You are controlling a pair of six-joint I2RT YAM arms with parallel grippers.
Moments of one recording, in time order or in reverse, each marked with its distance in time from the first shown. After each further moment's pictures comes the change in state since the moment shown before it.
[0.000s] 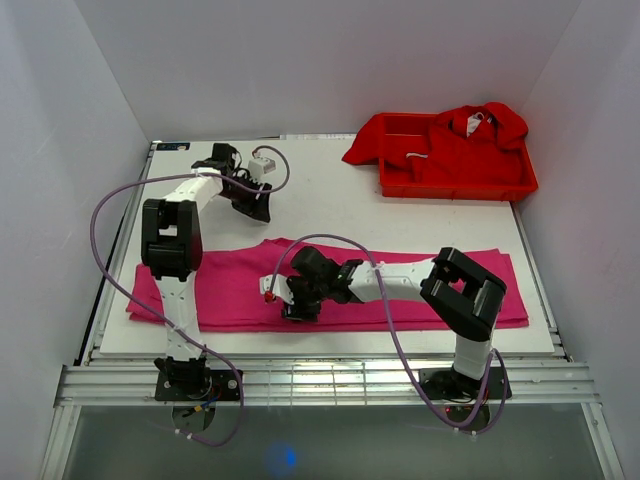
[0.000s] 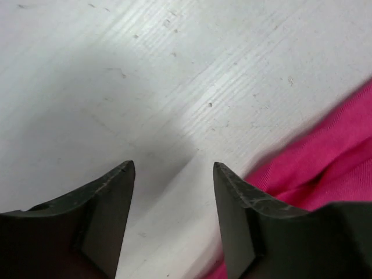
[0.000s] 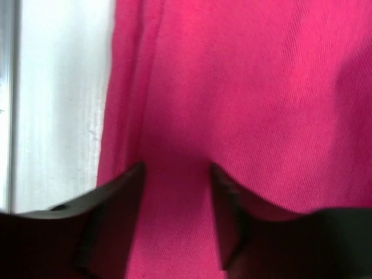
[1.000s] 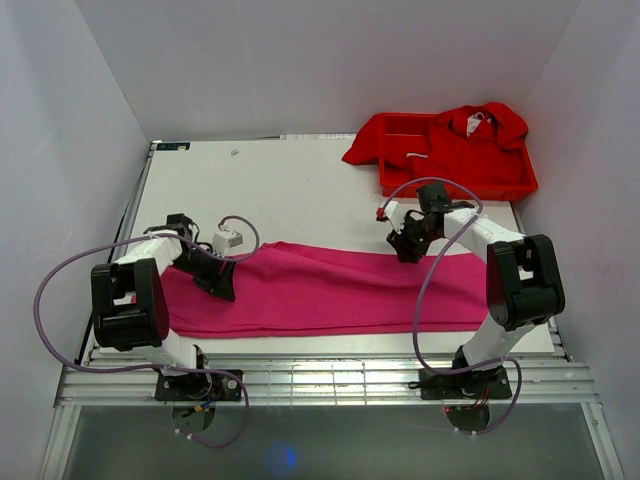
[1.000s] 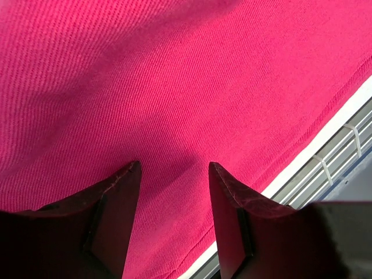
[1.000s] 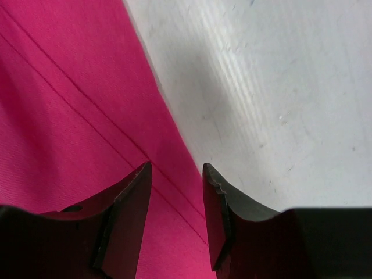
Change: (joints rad) left arm 0.227 -0.614 -0.820 -0.157 0.022 0.280; right arm -0.843 -0.158 0.010 -0.467 -0.058 -0.235
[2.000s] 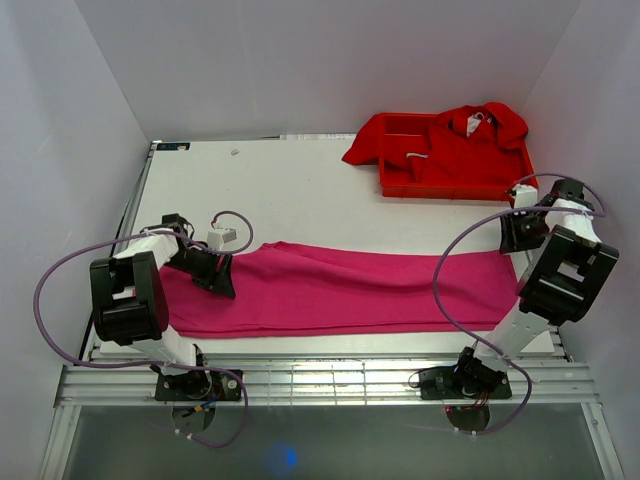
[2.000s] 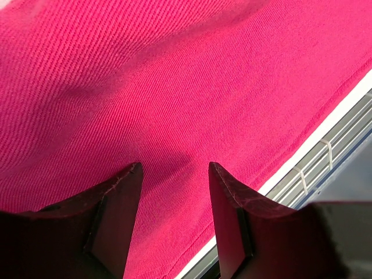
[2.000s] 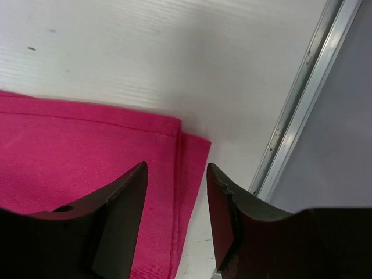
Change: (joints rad) left arm 0.040 0.051 0.014 0.016 0.039 -0.076; right arm -0.729 0.079 0.212 -0.192 0.110 0.110
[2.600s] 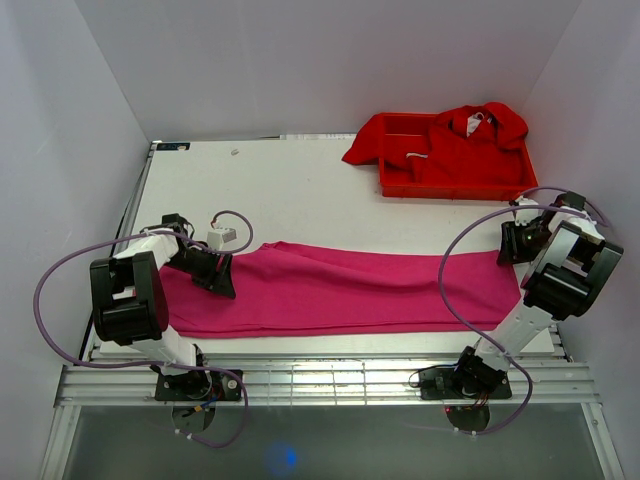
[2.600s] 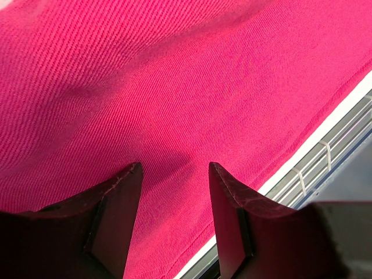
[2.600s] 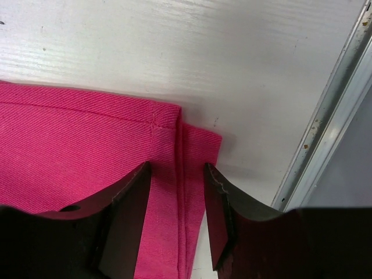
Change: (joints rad) left arm 0.000 0.000 0.000 0.003 -0.002 -0.012; right arm -0.087 0.088 -0.040 0.002 -0.062 0.003
